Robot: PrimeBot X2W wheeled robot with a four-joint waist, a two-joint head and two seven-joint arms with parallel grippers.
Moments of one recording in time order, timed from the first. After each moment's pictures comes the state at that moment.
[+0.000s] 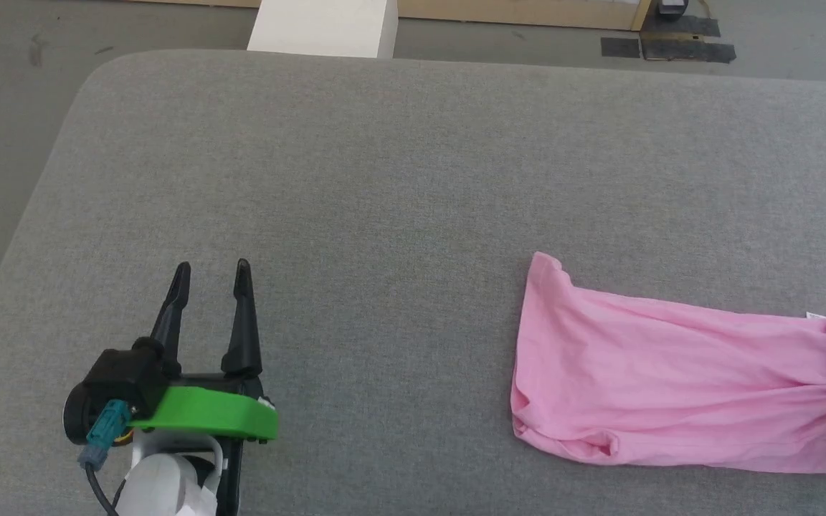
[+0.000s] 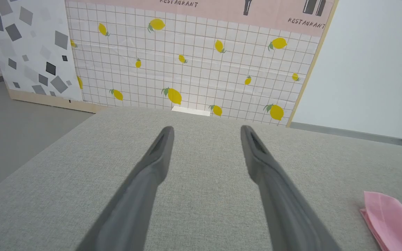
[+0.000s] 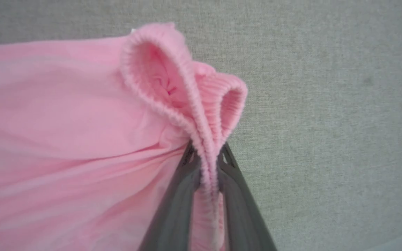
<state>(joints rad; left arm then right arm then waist) -0.10 0.10 -0.06 0.03 -0.26 -0.04 -0.26 -0.23 -0.38 -0.30 0.40 0.18 0.13 0.73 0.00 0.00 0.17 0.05</state>
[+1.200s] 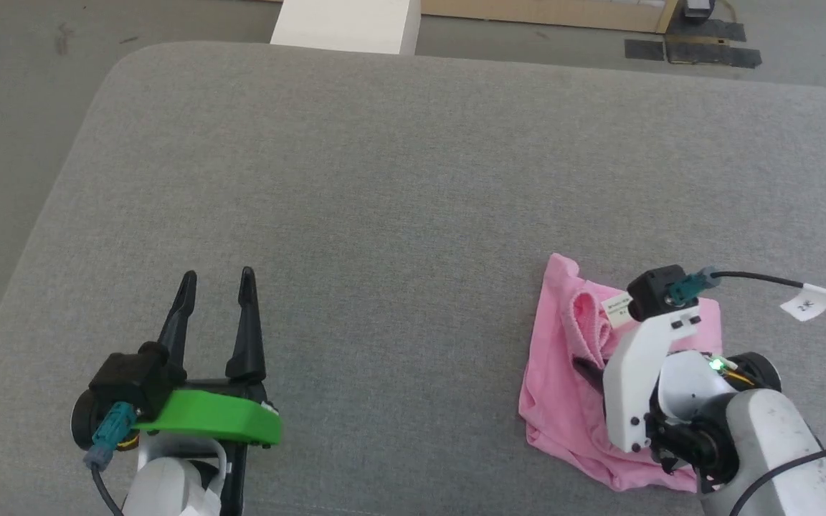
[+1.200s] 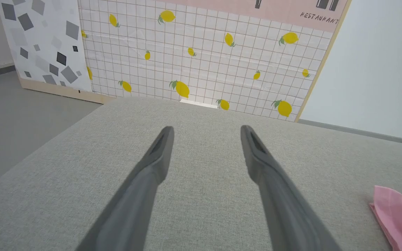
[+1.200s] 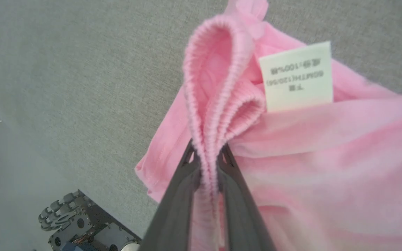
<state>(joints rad) -0.10 0.06 -0.02 0.06 -0.23 -0.08 -0.26 -0.23 -0.11 0.14 0.10 0.36 0.13 0.85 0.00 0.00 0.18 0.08</state>
